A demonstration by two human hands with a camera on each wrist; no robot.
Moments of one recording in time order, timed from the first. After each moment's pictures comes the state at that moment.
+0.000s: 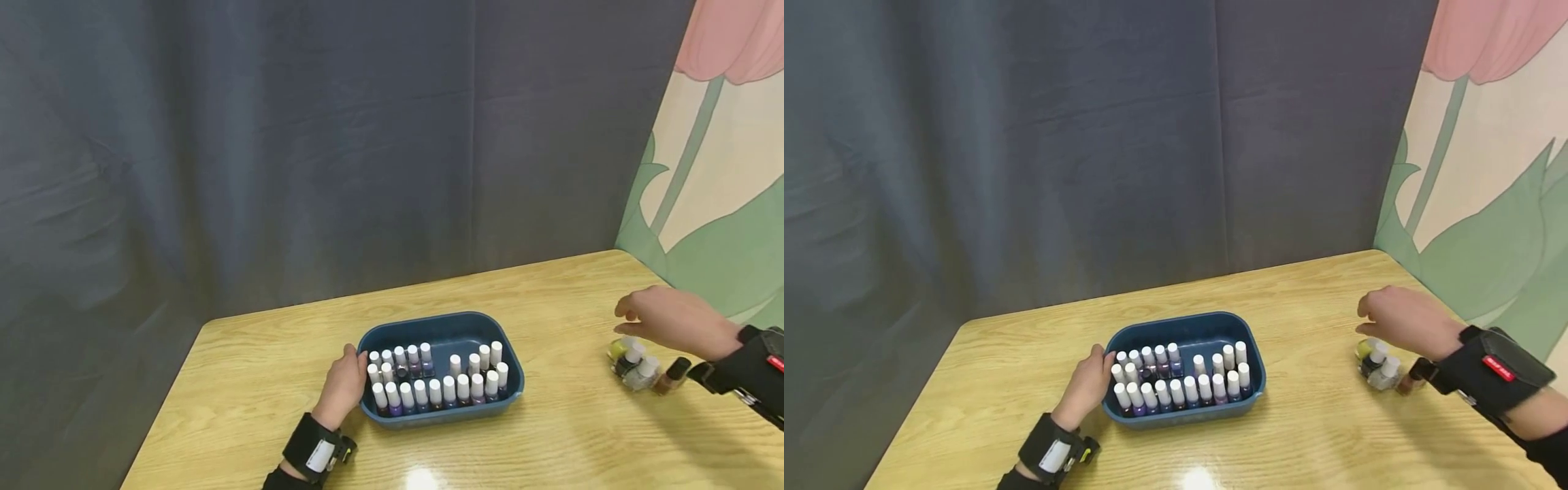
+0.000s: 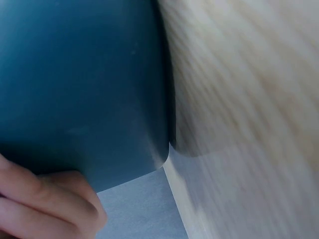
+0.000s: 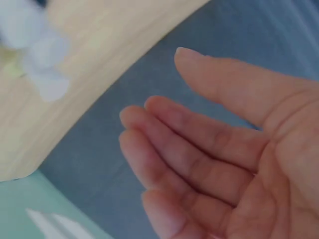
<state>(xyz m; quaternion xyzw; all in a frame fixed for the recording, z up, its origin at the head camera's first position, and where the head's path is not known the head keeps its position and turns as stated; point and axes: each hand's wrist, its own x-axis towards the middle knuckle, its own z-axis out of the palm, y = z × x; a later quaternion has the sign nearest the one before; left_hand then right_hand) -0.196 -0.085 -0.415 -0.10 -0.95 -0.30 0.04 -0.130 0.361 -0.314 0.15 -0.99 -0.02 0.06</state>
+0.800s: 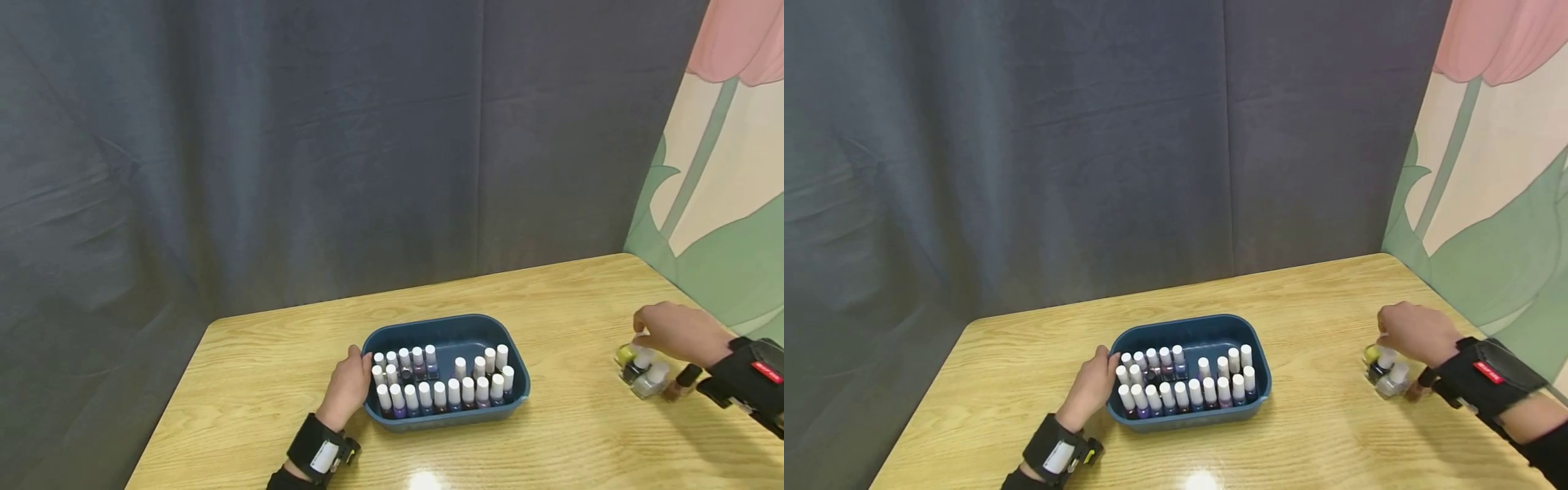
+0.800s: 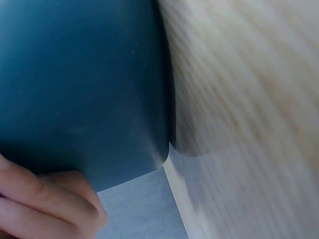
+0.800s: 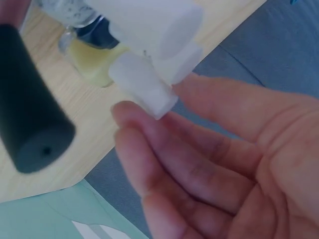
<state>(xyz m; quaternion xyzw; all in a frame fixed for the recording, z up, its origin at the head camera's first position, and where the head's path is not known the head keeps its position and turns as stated) -0.197 -0.085 -0.421 -0.09 -0.95 -0.29 0.05 -0.147 0.386 -0.348 0.10 -1.00 0.00 -0.02</state>
